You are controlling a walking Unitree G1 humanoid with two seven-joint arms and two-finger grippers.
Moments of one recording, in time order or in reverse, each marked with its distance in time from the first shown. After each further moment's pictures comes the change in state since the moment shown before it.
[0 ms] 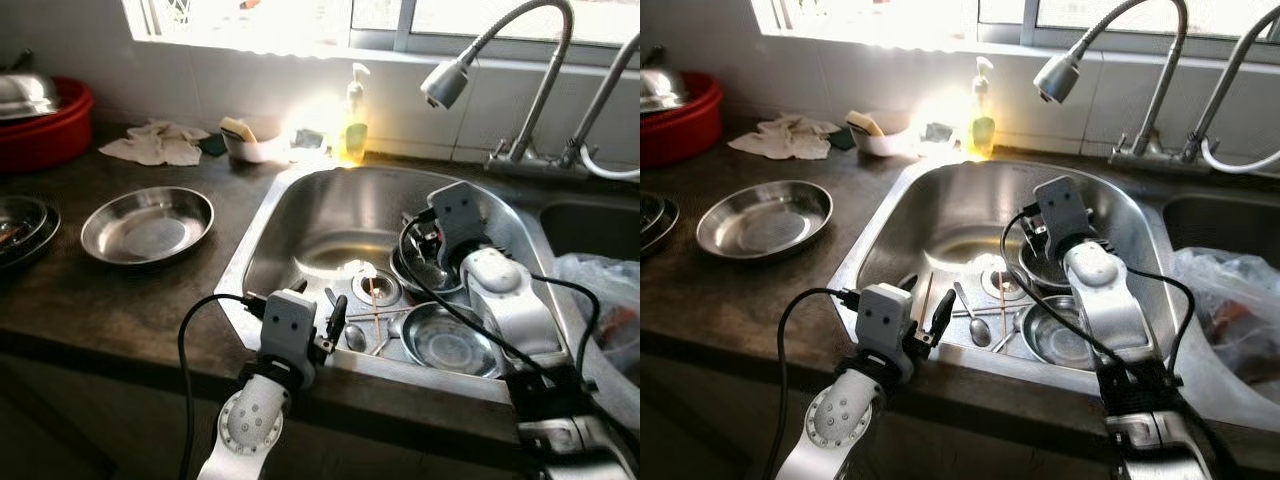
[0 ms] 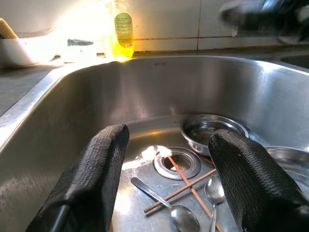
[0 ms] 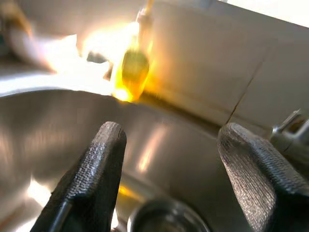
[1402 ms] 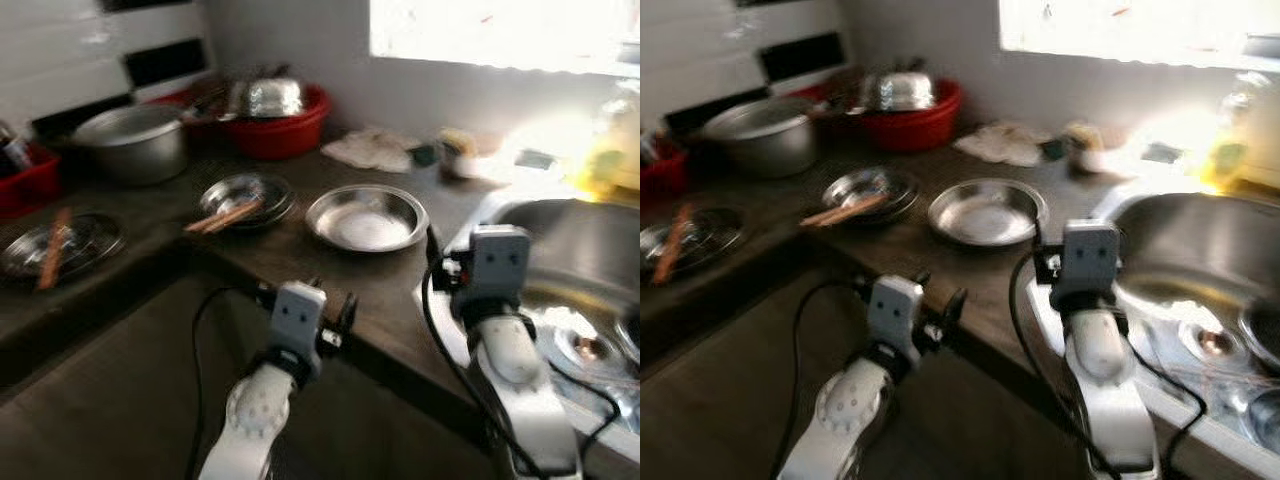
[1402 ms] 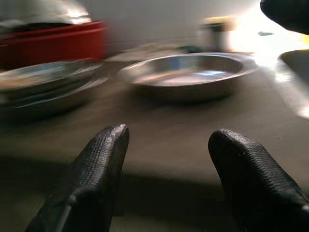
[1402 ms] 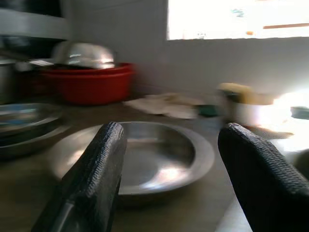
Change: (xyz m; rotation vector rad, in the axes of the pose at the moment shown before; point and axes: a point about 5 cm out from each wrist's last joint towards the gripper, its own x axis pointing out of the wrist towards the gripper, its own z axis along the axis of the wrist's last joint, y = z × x) left arm 0.012 -0.002 -0.002 -0.006 -0.003 -0.070; right arm -0.065 0.028 -0.007 0.208 -0.070 -0.181
